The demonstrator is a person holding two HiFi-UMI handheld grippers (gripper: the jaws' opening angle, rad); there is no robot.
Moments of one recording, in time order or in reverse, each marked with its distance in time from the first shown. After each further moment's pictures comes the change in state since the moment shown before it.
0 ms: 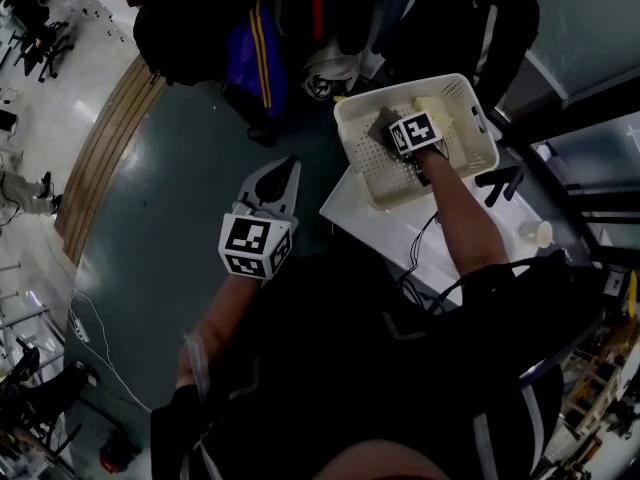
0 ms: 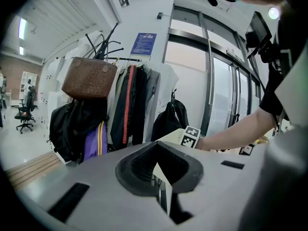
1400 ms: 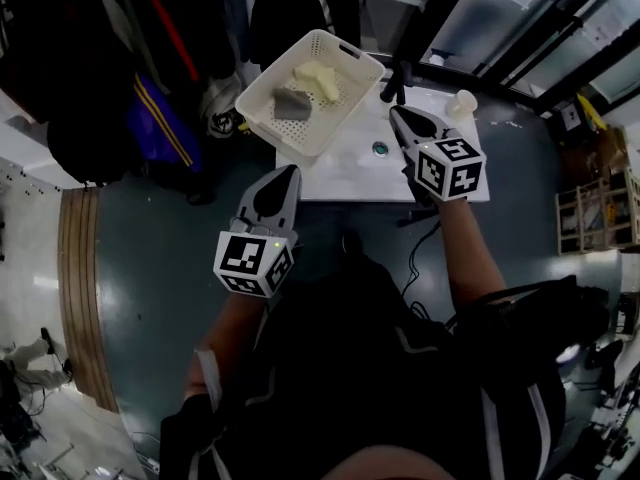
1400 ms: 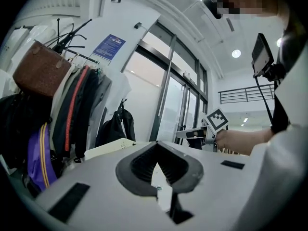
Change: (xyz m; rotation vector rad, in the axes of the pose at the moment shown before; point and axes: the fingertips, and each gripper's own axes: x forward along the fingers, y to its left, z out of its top) left arm -0.083 -0.132 0.020 0.030 -0.108 -0.589; right arm -0.360 0.093 -0.102 0.381 -0.764 -0.386
